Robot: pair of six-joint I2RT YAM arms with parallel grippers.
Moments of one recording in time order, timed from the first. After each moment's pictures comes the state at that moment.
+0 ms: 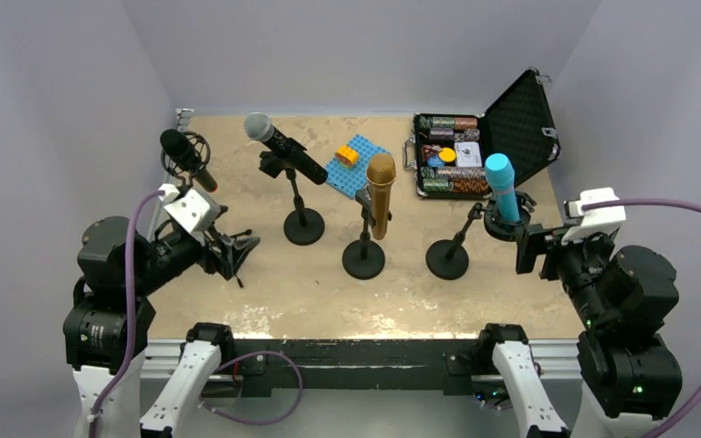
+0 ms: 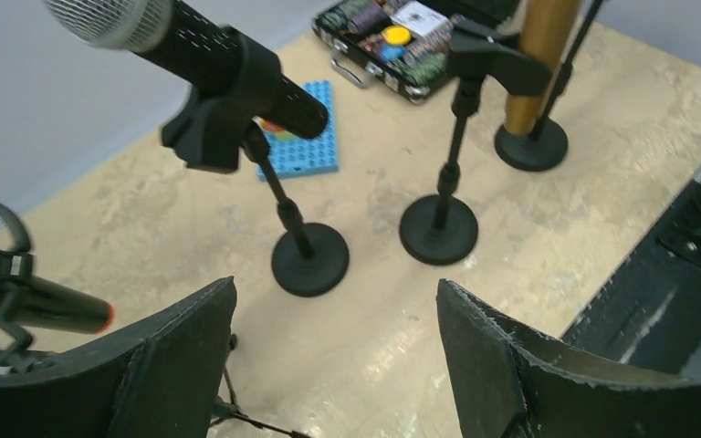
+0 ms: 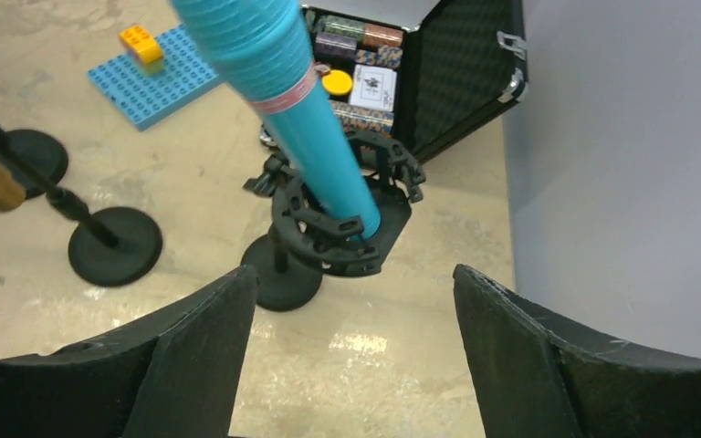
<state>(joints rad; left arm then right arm) -0.09 0.62 1.32 -0.93 0.58 0.21 -0.07 0.62 1.55 -1.18 -0.07 -0.14</state>
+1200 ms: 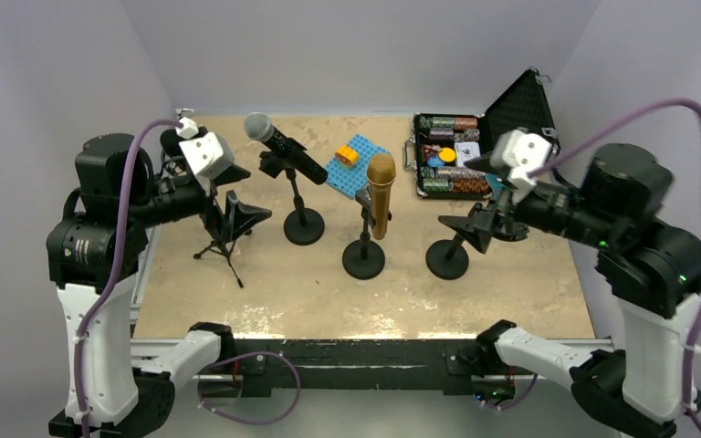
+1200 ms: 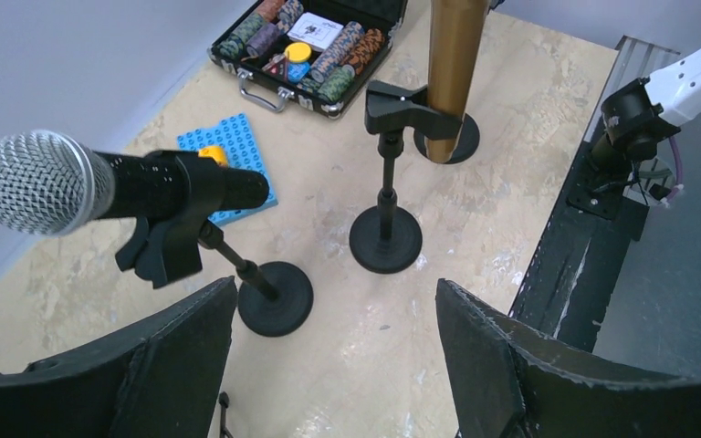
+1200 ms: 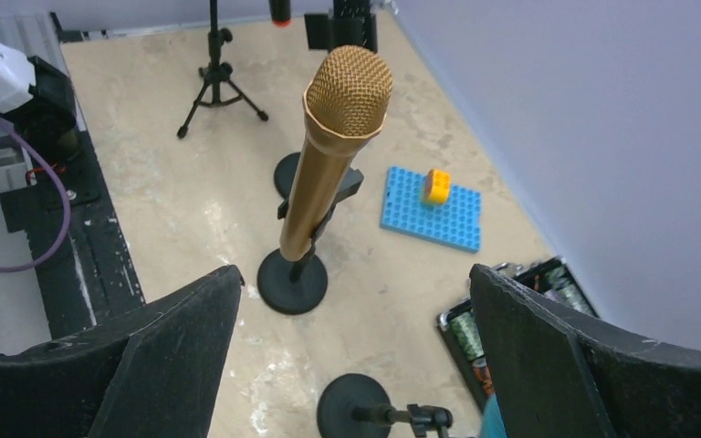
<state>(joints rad) -0.12 0.99 1.72 -1.16 0.83 0.38 0.47 1.05 2.01 -1.20 -0.49 -0.42</state>
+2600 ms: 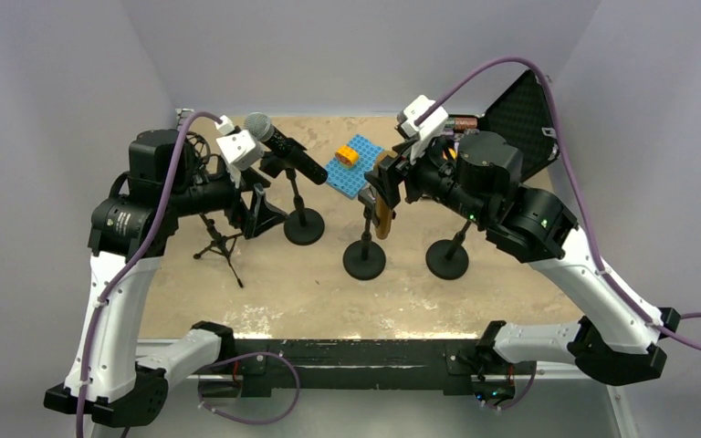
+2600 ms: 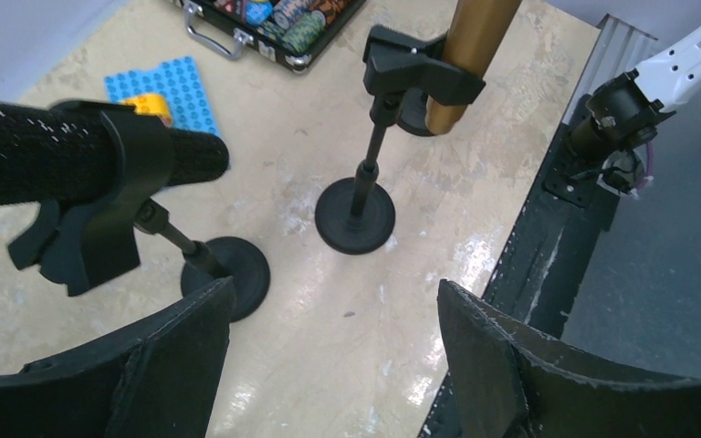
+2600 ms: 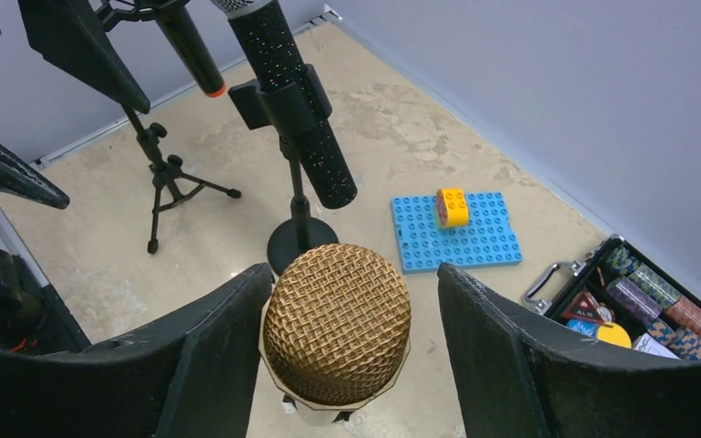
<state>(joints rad) -0.23 1.05 1.59 -1.05 0.75 0.30 0.92 1.20 1.68 -0.65 0.16 -0.06</state>
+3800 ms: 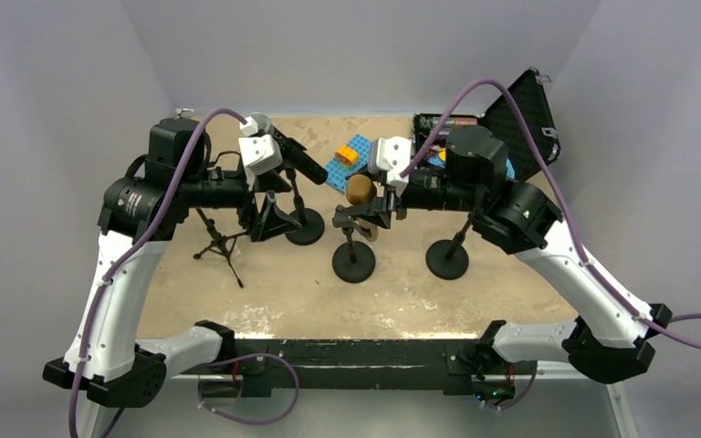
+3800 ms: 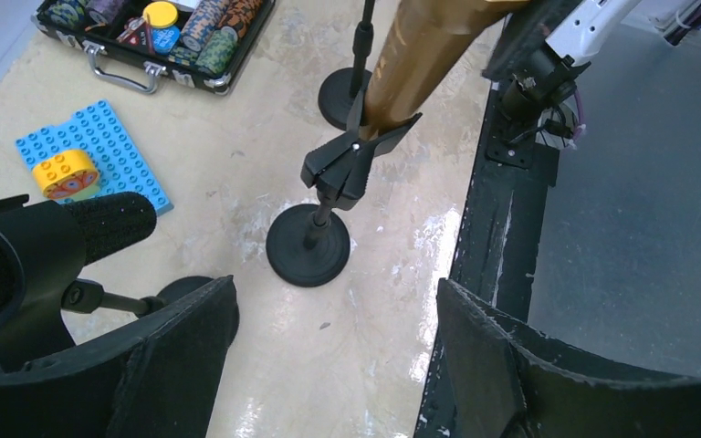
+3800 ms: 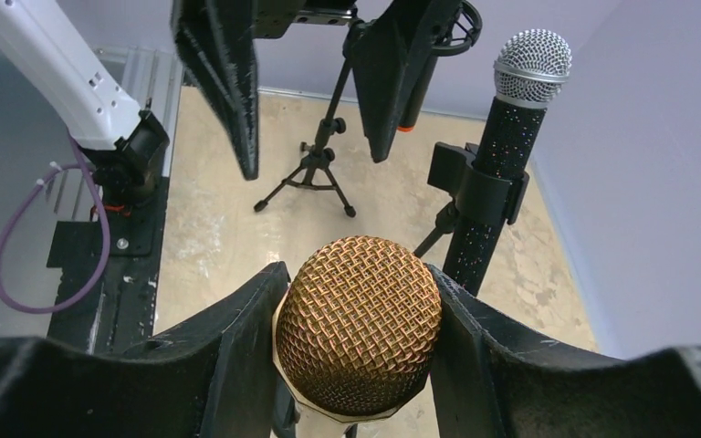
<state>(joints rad) -0.33 1.14 1.67 -1.15 0.86 0.39 0.87 1.21 1.62 -0.59 -0.48 -0.40</state>
